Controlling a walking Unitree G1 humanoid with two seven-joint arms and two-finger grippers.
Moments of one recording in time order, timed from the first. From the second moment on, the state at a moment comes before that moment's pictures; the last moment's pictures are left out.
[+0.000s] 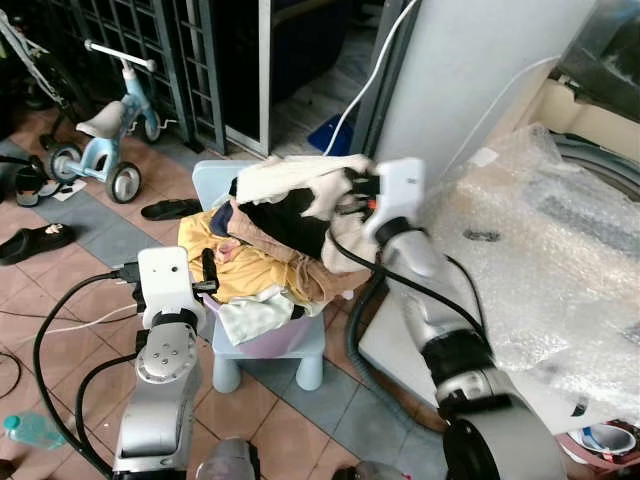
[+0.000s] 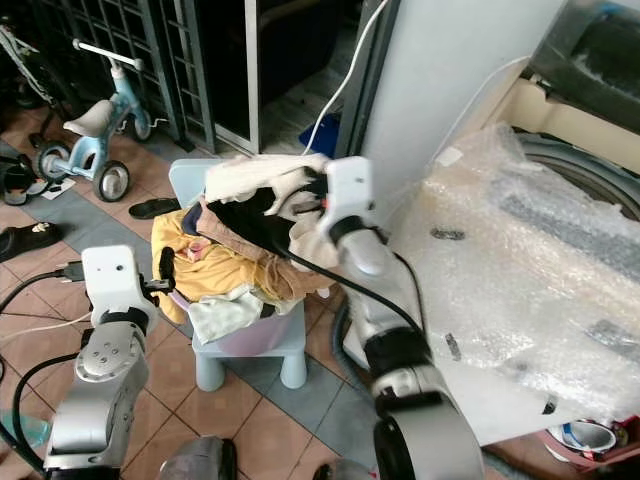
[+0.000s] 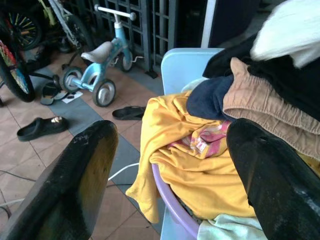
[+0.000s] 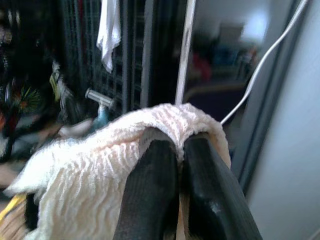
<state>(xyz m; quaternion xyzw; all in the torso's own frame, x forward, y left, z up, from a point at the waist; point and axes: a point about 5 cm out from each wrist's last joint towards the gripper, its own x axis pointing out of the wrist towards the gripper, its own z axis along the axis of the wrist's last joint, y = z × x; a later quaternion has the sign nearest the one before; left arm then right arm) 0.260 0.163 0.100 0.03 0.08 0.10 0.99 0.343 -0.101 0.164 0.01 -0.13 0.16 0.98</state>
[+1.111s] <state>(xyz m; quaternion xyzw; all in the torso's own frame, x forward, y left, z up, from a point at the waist) 0.279 0.155 0.101 0.03 0.05 0.06 1.00 0.310 -0.143 0.200 -0.04 -0.17 0.06 0.98</state>
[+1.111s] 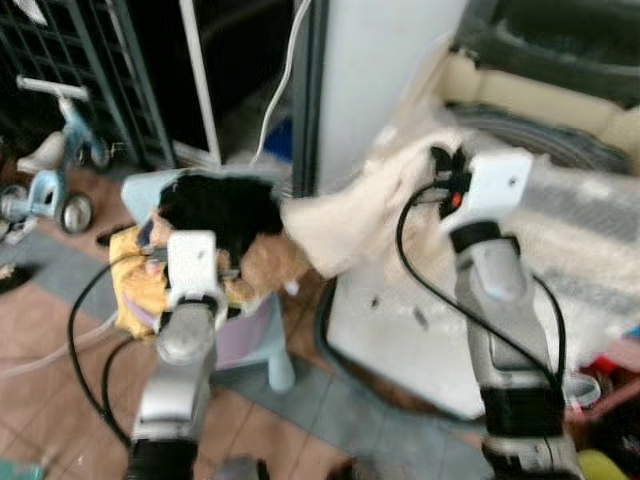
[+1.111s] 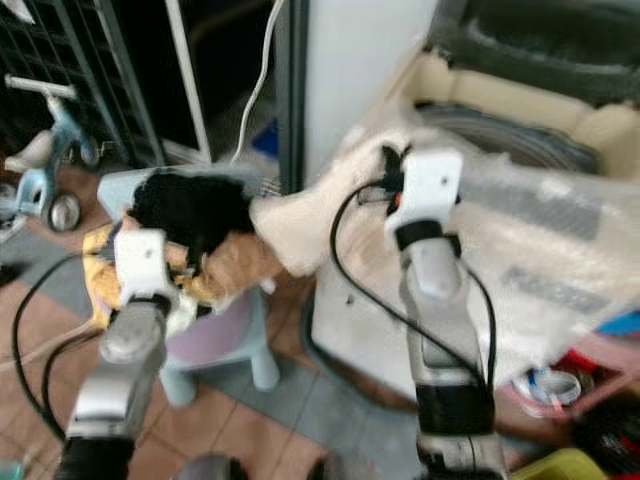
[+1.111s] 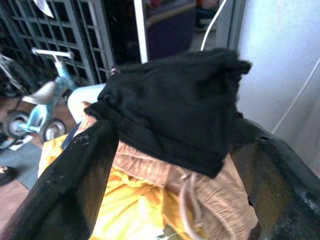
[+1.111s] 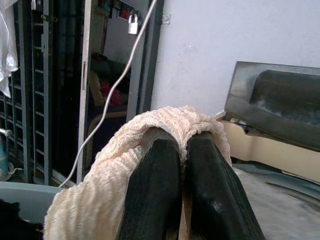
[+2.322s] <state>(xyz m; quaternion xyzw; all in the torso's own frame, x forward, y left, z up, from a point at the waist) 0.272 0.151 0.107 0.02 0.02 0.00 1.00 0.337 -0.137 0.236 -0.12 -0.21 0.16 0.96</state>
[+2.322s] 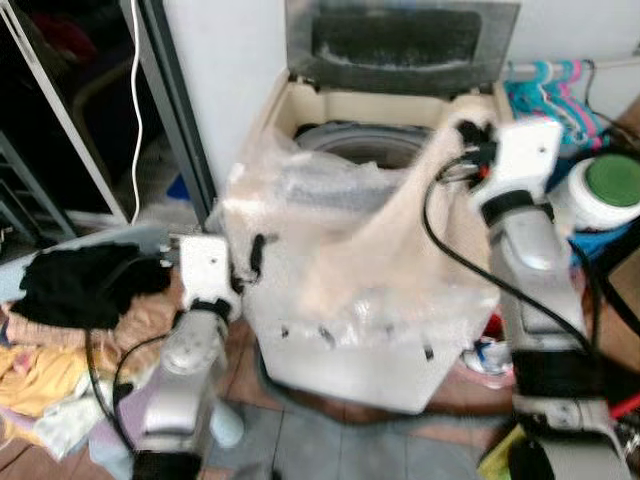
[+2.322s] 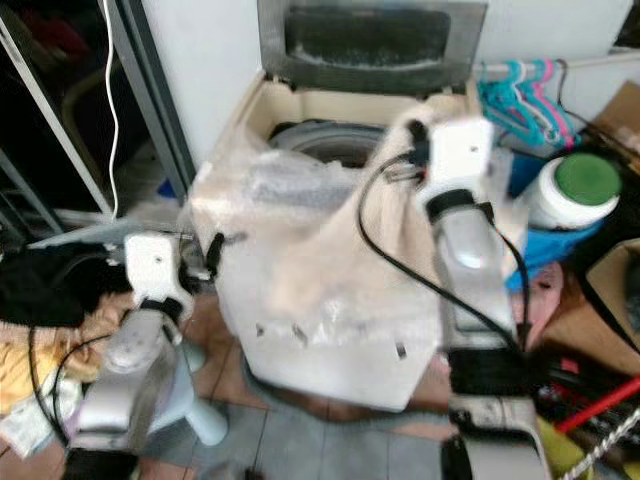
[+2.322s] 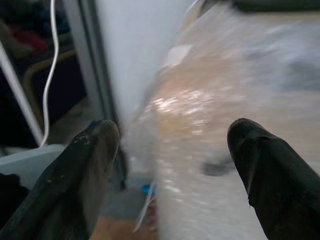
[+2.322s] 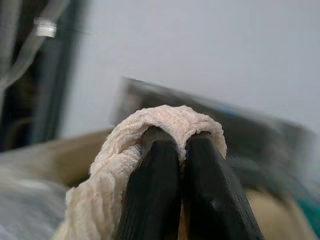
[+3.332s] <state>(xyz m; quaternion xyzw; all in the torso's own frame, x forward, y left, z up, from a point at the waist) 0.271 0.151 0.103 0.02 0.02 0.05 1.00 0.390 -0.214 0.397 0.01 -0.33 -0.04 0.94</state>
